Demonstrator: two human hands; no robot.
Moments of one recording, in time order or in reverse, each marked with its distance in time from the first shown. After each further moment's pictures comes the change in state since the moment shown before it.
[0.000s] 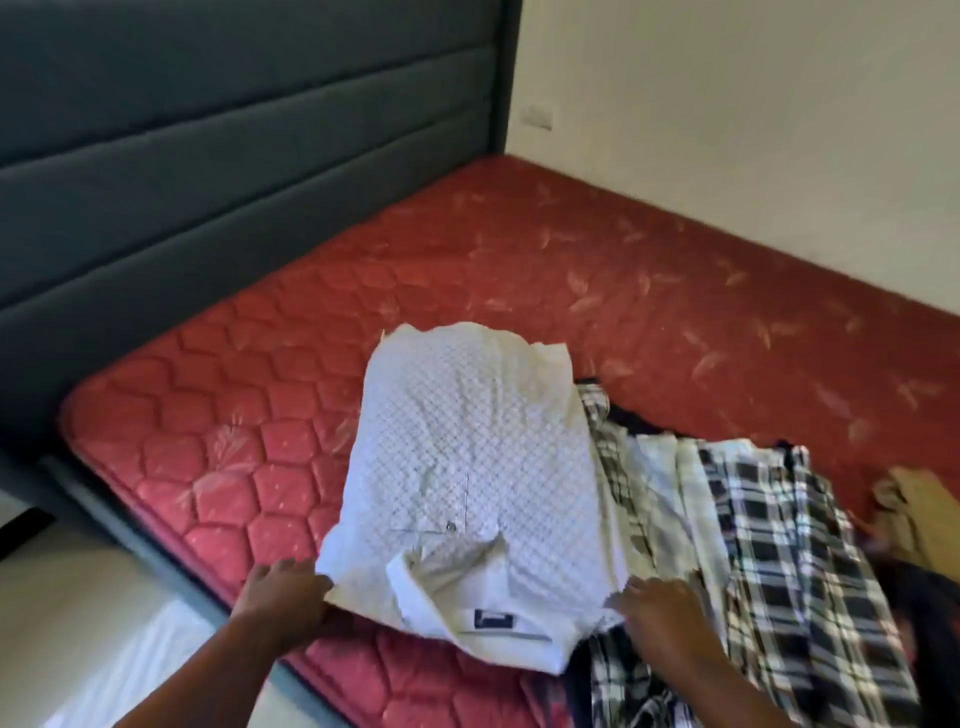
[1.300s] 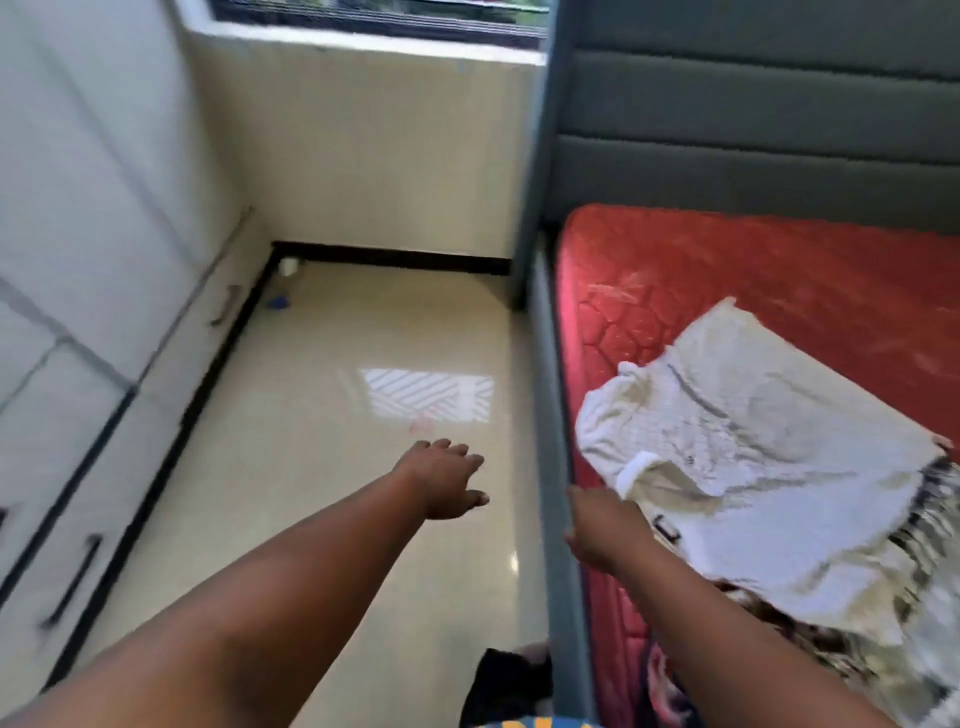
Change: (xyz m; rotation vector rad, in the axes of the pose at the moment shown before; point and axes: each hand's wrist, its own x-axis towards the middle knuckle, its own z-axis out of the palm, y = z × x) left_hand -0.401 0.150 0.174 -0.439 0.011 -0.574; right_hand -0.192 -0.249 0.076 -0.446 -0.127 -0.786
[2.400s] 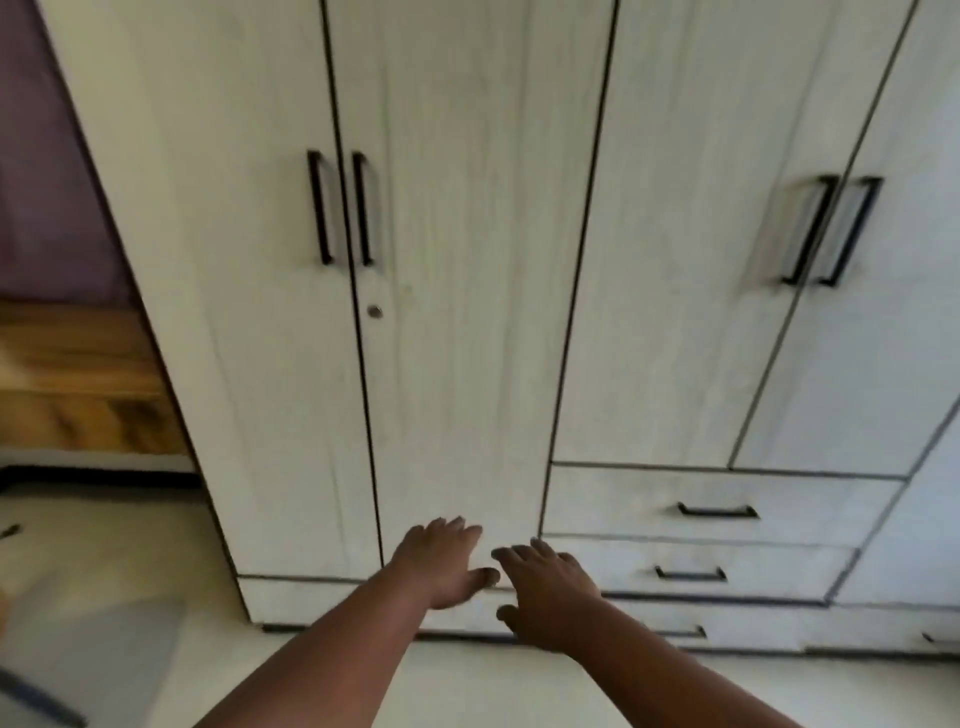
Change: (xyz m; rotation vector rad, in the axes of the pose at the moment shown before) left_hand -0.727 -0.003 0.233 -0.612 0.357 -1.605; right_hand -0.430 -0.576 0.054 -0.555 0.162 -1.767
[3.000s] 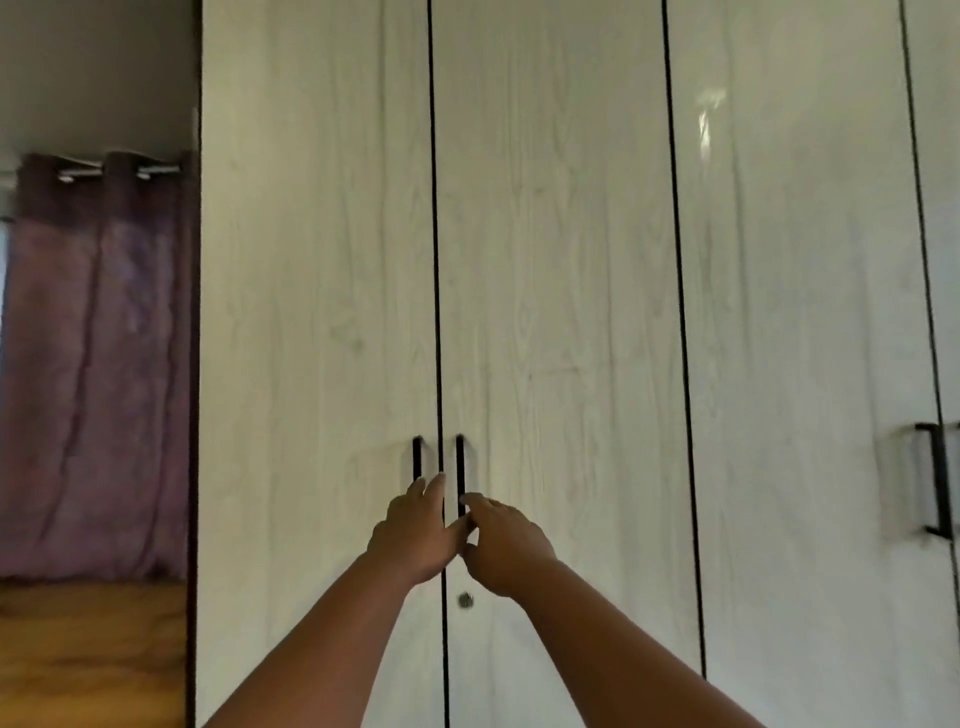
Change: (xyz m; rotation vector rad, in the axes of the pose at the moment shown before) left_hand 0.062 -0.218 -0.320 -0.268 0.693 -0.127; right_hand 0.240 -0.147 -0.303 0.236 0.655 -0.067
